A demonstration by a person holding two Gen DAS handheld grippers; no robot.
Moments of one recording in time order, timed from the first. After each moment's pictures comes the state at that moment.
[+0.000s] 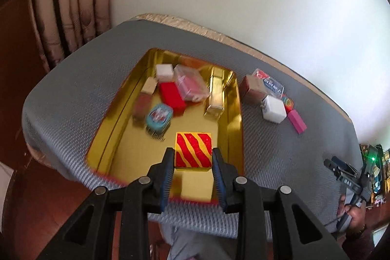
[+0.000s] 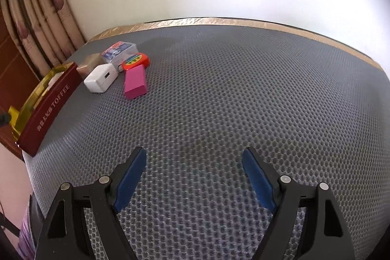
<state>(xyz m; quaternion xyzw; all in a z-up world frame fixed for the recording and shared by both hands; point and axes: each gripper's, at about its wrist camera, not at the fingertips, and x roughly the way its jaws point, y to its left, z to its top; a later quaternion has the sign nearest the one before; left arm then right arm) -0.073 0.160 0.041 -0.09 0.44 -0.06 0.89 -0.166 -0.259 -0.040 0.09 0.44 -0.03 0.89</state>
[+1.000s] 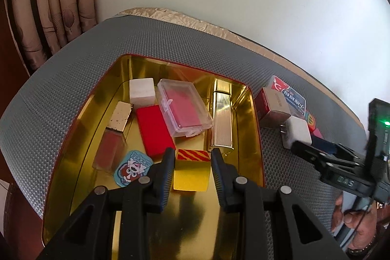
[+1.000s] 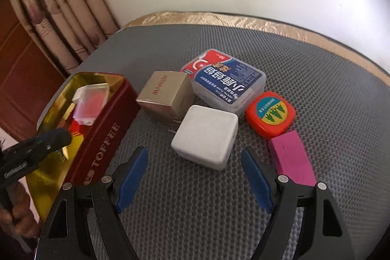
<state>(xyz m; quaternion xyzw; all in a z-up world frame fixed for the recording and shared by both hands) 0.021 0.143 -0.005 -0.08 0.46 -0.06 0.88 -0.007 -0.110 -0.039 0.10 0.48 0.05 0.87</state>
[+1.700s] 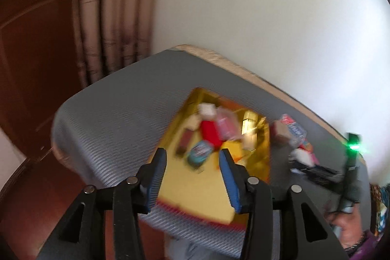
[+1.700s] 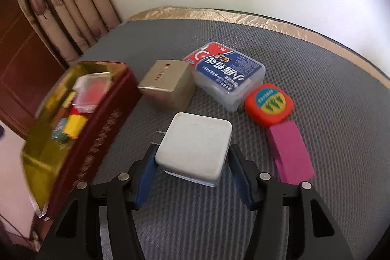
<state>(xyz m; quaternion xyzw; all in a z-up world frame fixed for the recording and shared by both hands) -0.097 0.211 0.068 -0.13 0.37 0.05 0.92 -0.032 -0.111 -0.029 0.09 0.48 0.06 0.87</state>
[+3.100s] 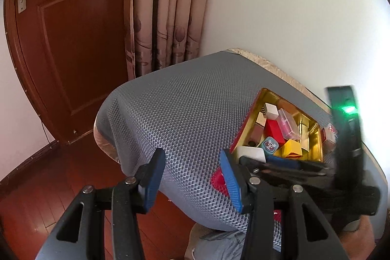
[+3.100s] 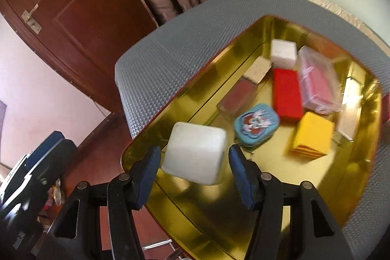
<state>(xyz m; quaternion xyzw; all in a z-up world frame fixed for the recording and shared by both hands) -0.136 0.269 0.047 -0.14 0.36 0.16 0.91 0.001 0.130 -0.026 0.04 0.54 0.26 0.80</state>
